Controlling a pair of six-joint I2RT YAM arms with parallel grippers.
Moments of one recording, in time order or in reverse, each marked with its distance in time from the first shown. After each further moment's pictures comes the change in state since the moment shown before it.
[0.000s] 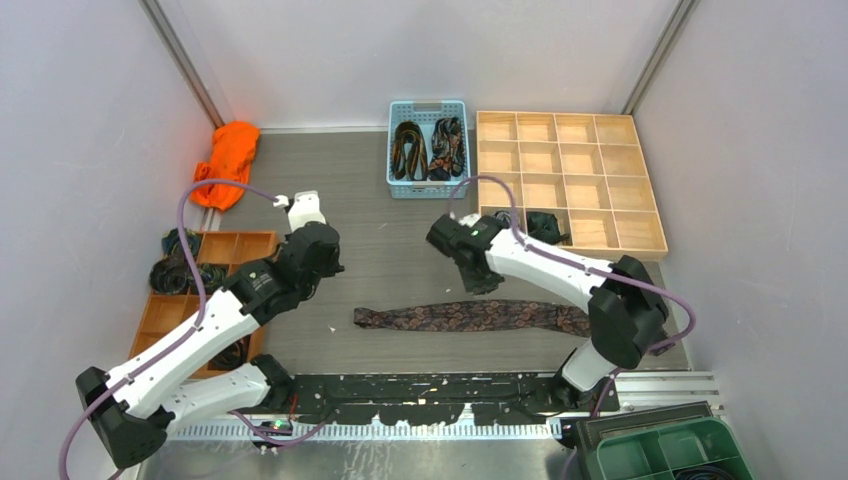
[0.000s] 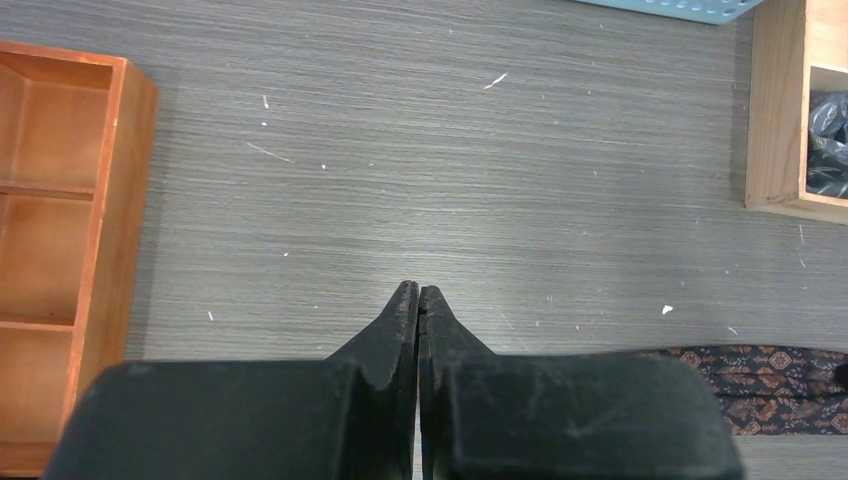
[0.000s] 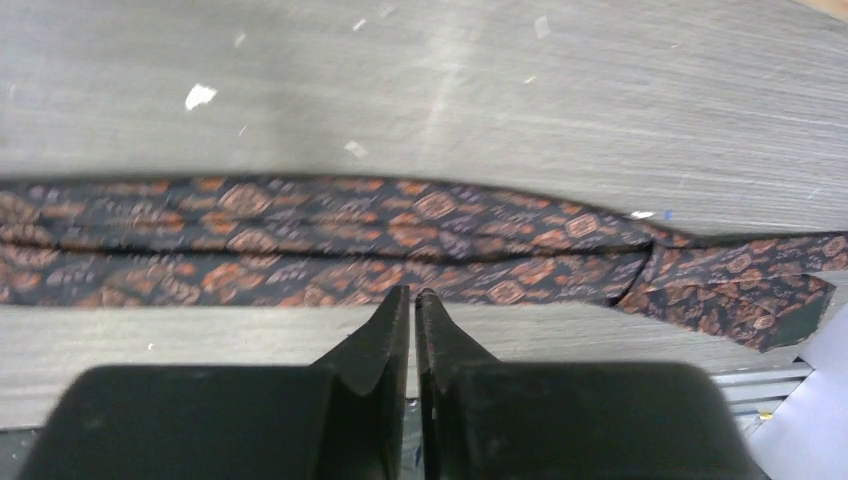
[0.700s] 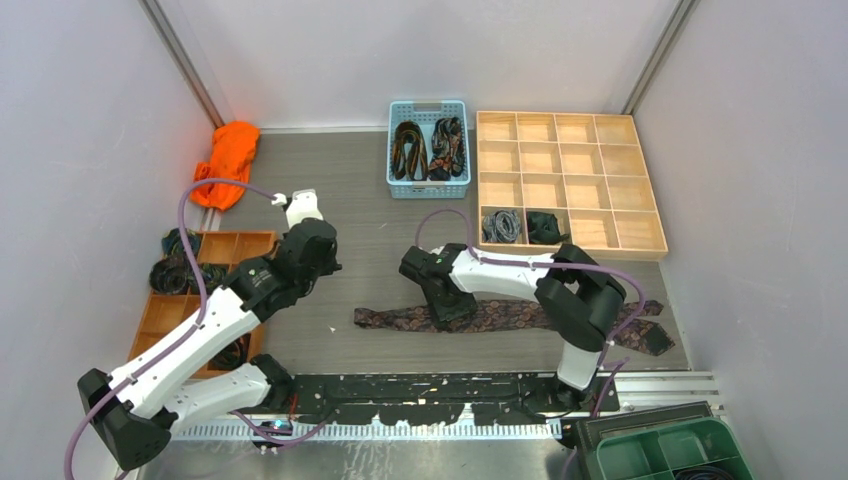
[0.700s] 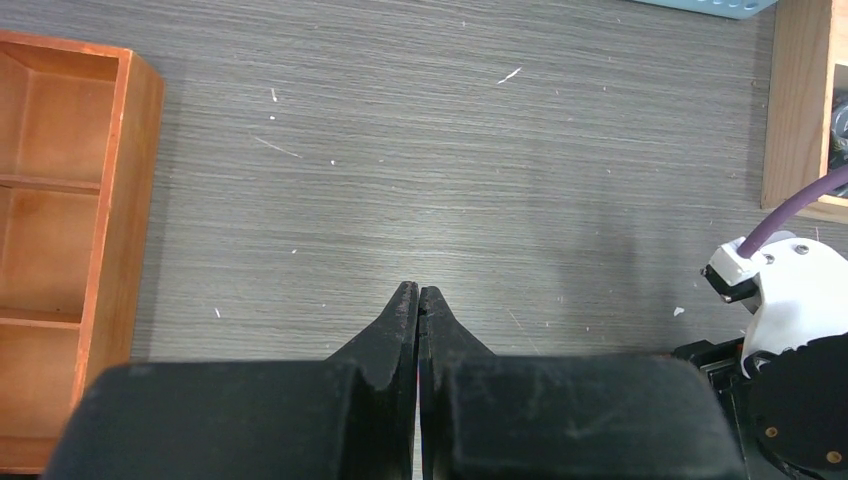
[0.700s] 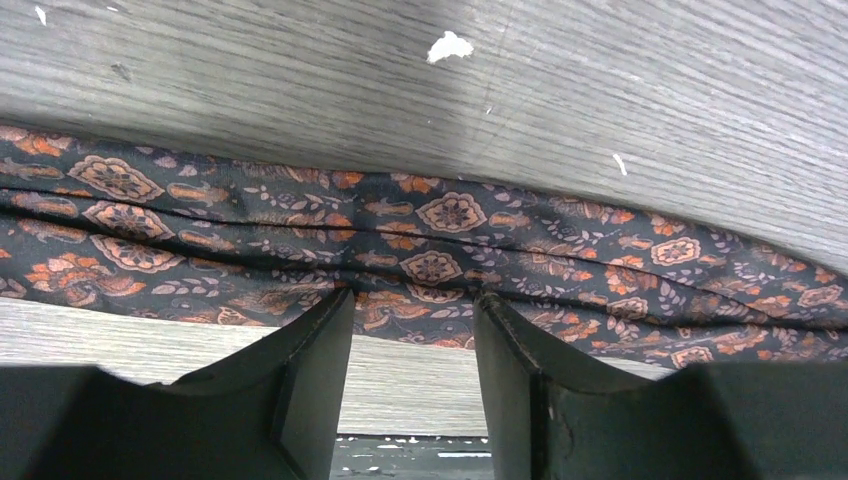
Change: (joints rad) left arm 0.050 0.021 -0.002 0.004 0.047 0.015; right arm 0.201 0.211 -0.051 0.182 -0.158 0.039
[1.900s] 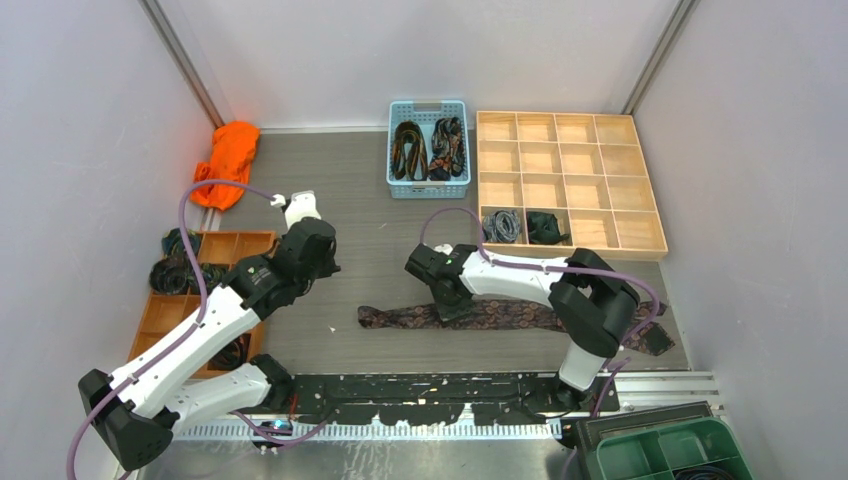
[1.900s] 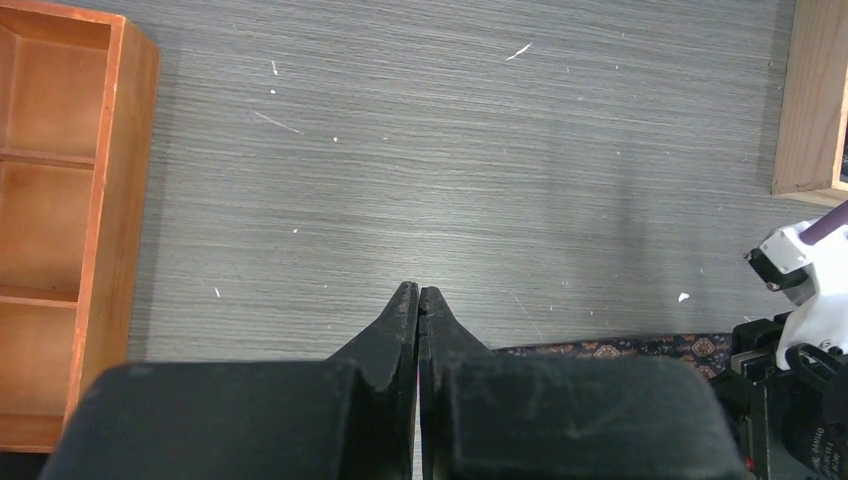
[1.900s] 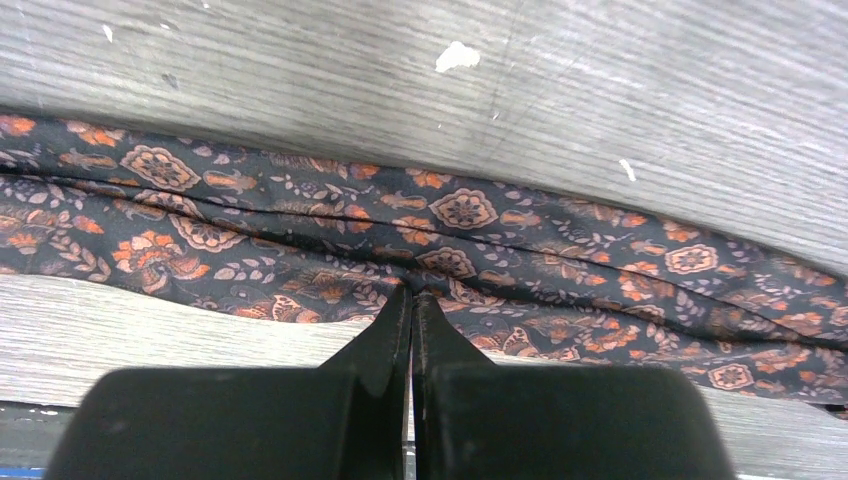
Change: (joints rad) left arm 0.022 0.005 0.008 -0.045 0.038 -0.025; right arm -0.021 -0.078 -0.071 0.093 -0.040 0.016
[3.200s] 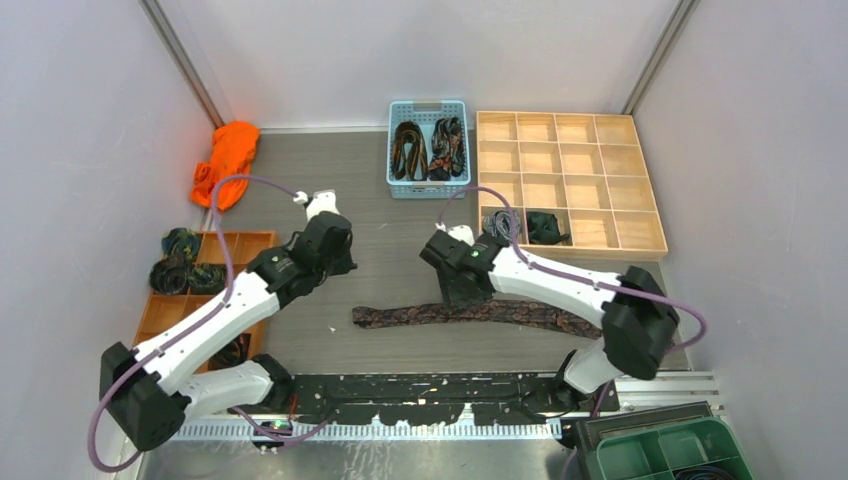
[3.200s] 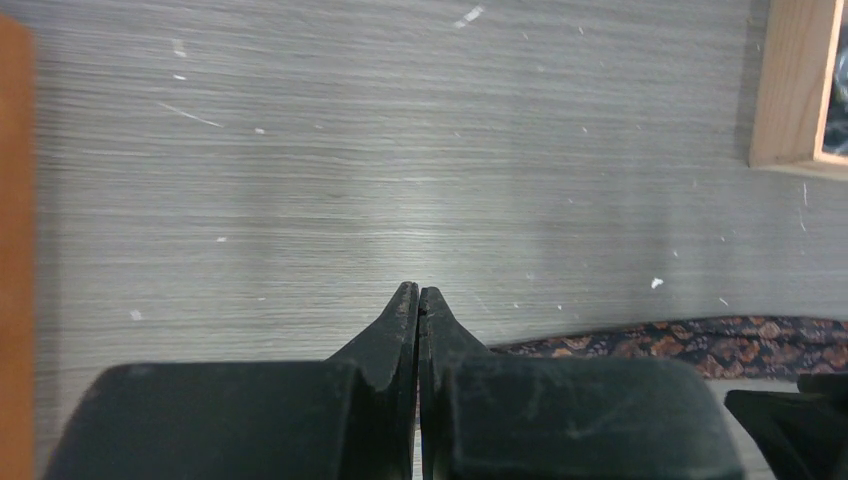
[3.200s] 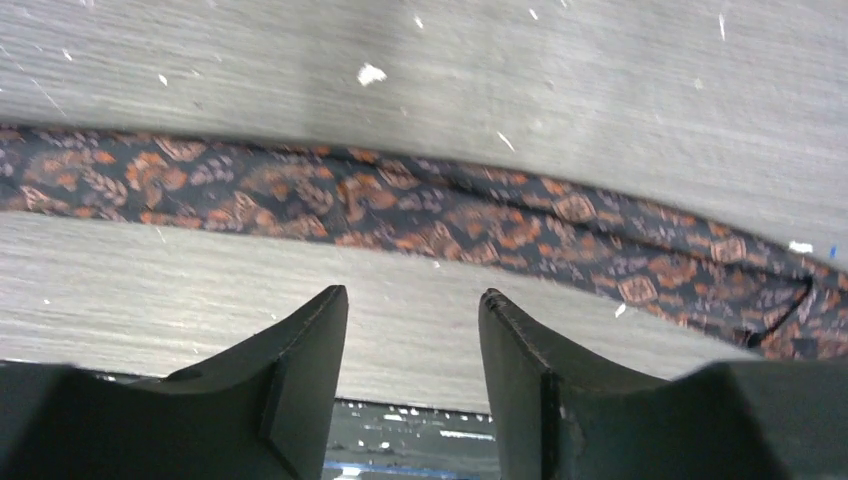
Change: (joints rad) left arm 0.007 0.095 -0.016 0.091 0.071 0.002; right arm -0.033 -0.144 0.065 -0.105 0.099 0.016
